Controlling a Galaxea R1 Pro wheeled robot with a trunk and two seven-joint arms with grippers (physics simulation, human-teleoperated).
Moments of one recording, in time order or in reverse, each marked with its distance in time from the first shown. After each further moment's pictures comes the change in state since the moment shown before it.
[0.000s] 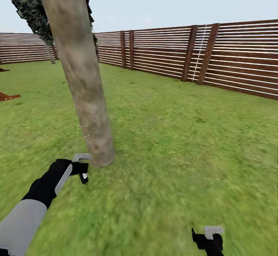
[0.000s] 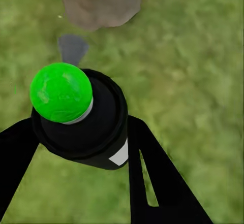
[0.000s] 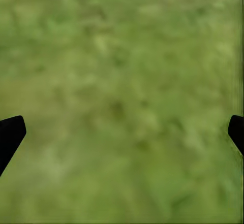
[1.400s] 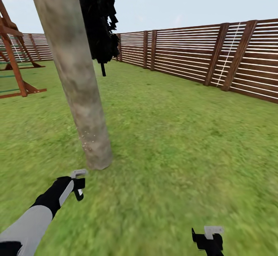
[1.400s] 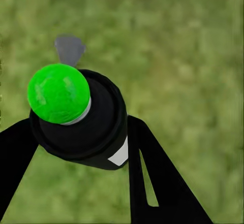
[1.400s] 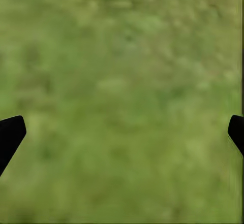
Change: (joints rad) left arm 0.001 -0.058 0.110 0.355 -0.001 -0.268 0.119; right arm 0.000 0.000 0.000 0.000 0.000 0.000 0.000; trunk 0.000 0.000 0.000
